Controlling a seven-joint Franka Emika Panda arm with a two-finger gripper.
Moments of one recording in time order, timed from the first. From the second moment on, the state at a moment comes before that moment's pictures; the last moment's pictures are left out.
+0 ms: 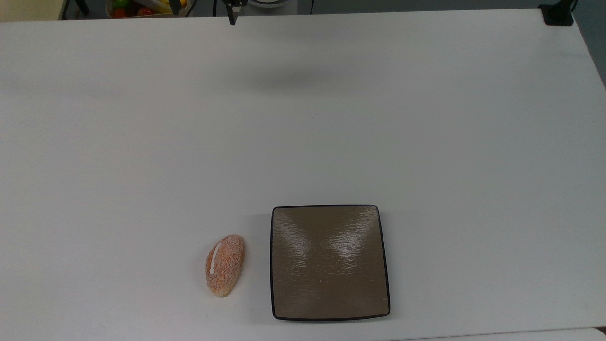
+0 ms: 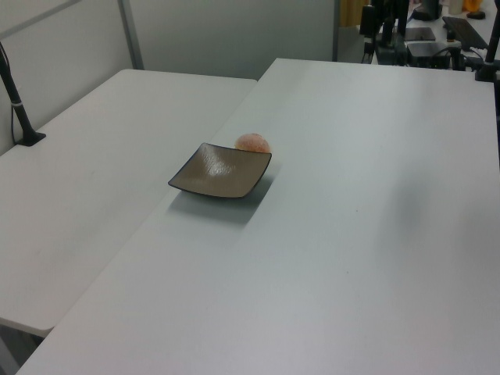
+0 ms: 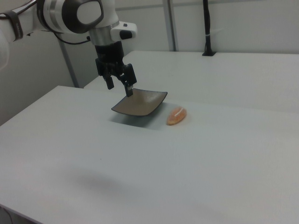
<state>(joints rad) -0.05 0.05 0.02 -1.53 0.01 1.60 0.12</state>
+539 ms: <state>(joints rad) -0.04 0.07 0.03 -1.57 0.01 1.60 0.10</state>
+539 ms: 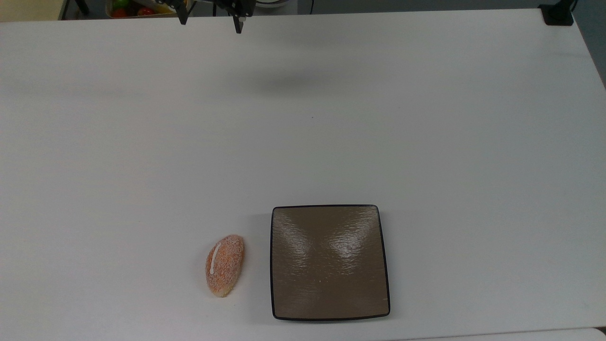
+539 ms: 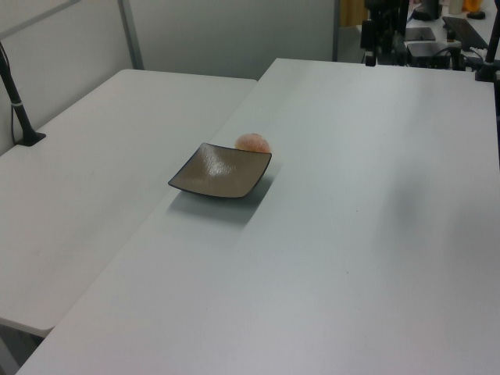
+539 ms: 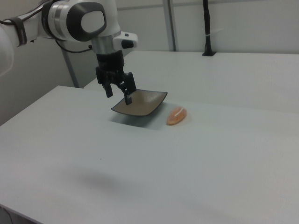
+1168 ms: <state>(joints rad) -0.02 0.16 0.03 -1.61 0.01 2.01 0.14</state>
